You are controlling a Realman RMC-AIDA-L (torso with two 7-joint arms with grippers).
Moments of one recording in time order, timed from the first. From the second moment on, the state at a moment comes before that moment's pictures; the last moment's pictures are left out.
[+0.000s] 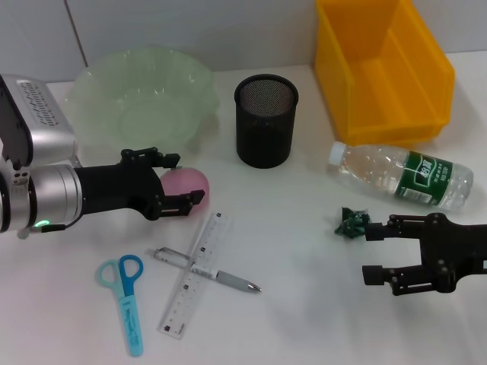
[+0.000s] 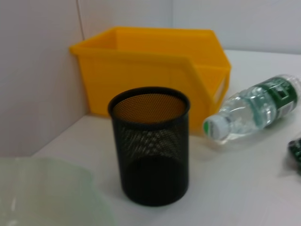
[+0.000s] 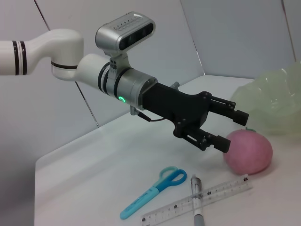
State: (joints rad) left arm -0.57 -2.07 1.17 0.65 1.80 1.11 -1.28; right arm 0.44 1.99 -0.53 -0.58 -2.17 -1.81 1.30
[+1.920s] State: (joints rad) left arm -0.49 -2.07 1.18 0.74 1.47 1.17 -1.28; right arm 0.45 1.98 -0.53 -0.58 -2.17 -1.82 1.31
